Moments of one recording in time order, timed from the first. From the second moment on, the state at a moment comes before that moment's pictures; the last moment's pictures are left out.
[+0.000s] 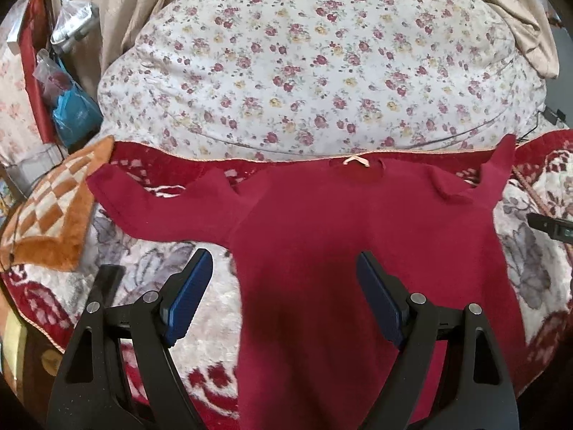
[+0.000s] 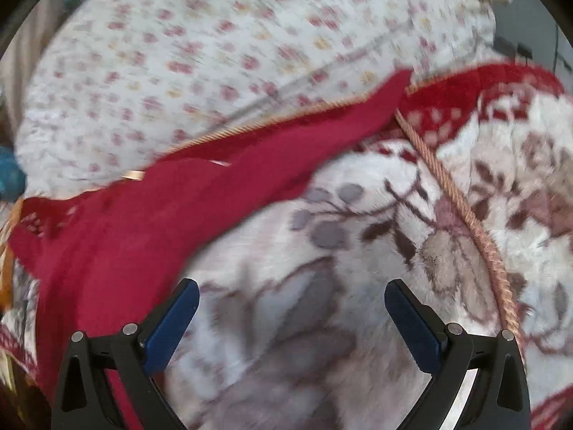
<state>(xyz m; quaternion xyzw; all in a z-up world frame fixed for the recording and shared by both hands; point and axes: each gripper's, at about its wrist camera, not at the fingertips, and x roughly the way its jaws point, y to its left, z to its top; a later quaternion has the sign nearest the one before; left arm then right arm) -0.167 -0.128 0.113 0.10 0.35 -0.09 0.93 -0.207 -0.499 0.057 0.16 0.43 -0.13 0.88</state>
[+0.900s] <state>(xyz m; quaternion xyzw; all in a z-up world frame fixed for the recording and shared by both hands) -0.174 -0.105 0.118 0.04 0.35 -0.11 0.93 -0.211 -0.369 0.111 0.09 0.41 -0.07 0.91</state>
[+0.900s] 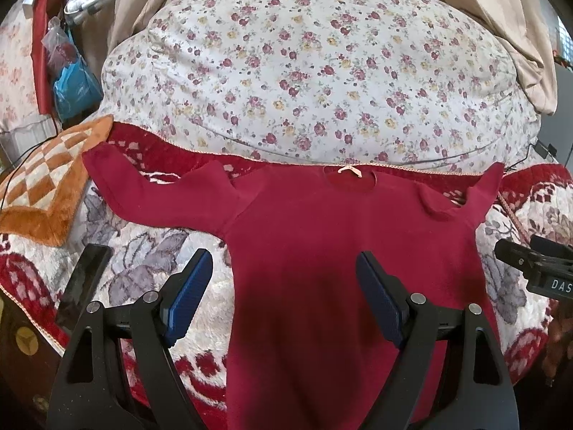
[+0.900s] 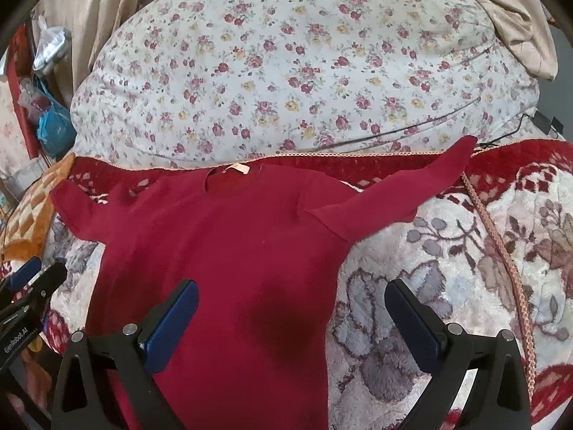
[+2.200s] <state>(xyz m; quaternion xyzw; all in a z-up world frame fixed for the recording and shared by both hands) -0.153 -0.107 0.118 0.03 0.36 -0.11 0.92 -0.162 -0.332 0.131 0.13 0.43 -0.04 0.89</state>
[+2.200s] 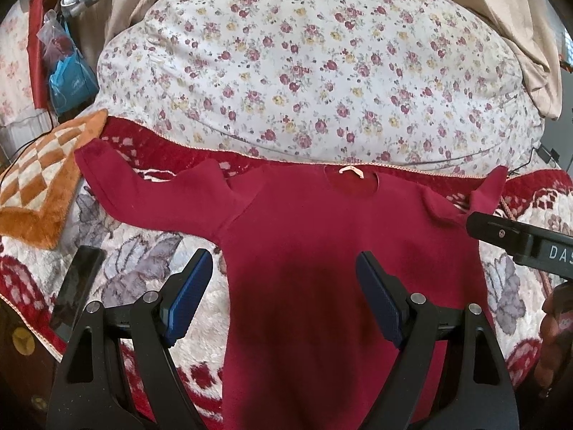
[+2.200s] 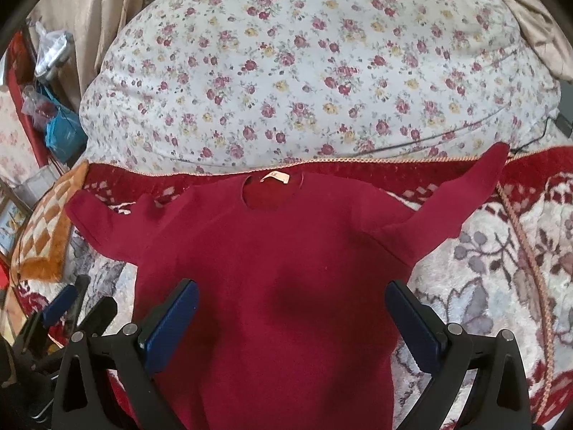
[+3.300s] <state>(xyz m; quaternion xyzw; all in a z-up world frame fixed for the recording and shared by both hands) -0.153 -0.114 0.115 0.03 0.37 -0.11 0.92 -0.162 -0.331 0.116 0.13 0.44 -0.03 0.89</state>
